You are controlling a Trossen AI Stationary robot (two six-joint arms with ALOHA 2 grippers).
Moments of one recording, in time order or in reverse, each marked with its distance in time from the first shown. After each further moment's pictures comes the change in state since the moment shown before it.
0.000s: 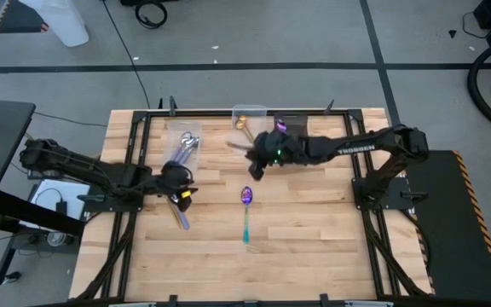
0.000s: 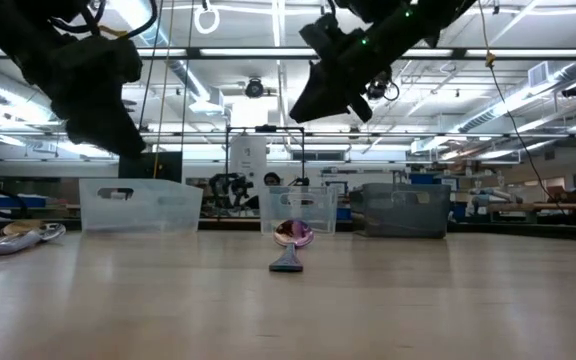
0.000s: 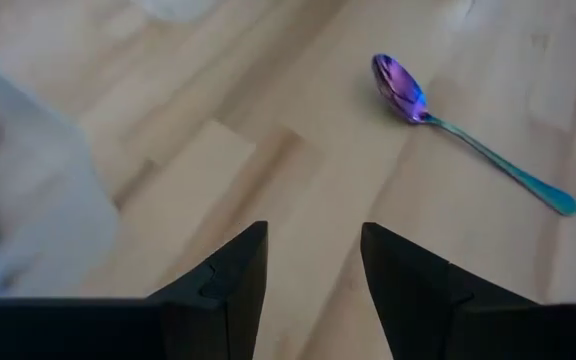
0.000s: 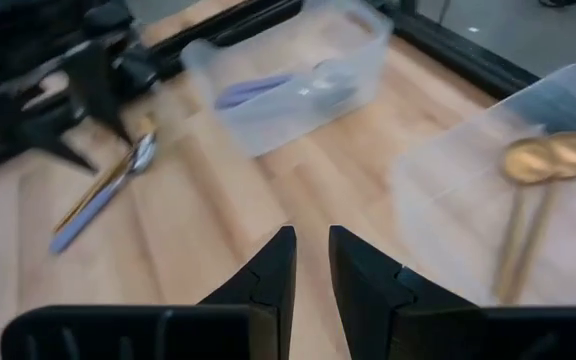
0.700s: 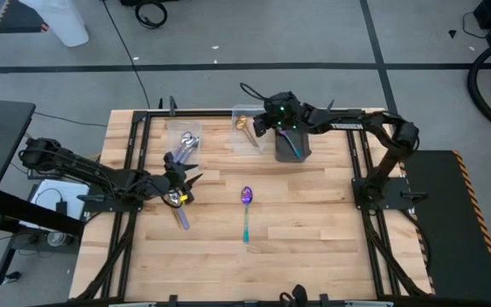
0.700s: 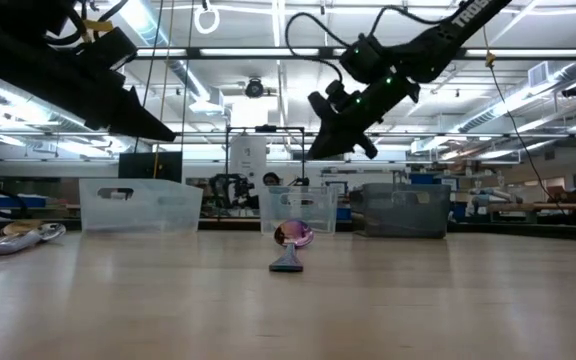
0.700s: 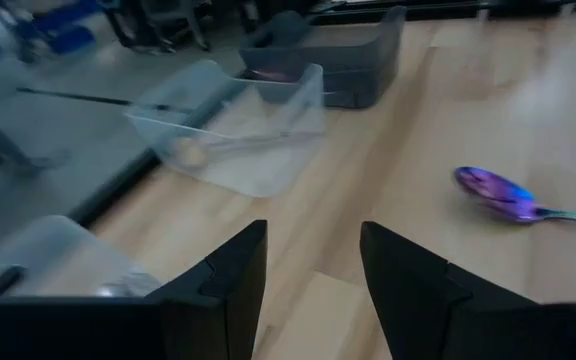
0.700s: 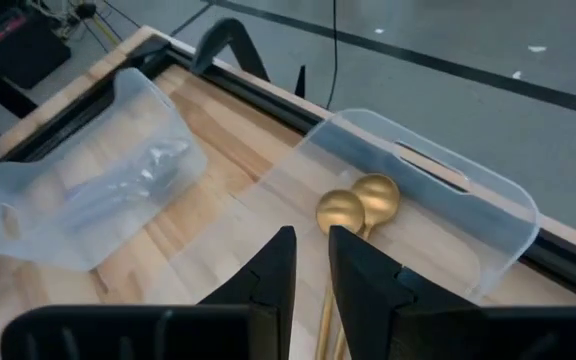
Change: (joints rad) left arm -0.028 0.000 -0.210 0.558 -0.378 0.518; right arm -0.406 0.110 0.002 0.151 -0.186 0.008
